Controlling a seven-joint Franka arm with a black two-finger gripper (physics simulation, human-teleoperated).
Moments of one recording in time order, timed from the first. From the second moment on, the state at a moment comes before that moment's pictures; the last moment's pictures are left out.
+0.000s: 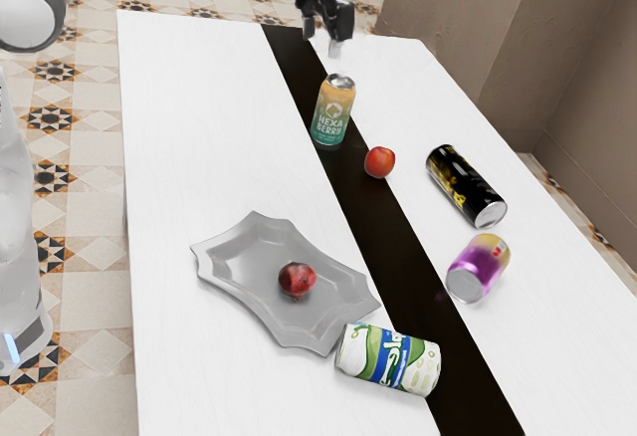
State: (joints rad) arm 0.08 -0.11 0.22 -1.51 -0.05 1.53 0.00
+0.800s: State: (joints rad) arm 0.03 -0.13 -0.04 -1.50 0.07 1.23 0.04
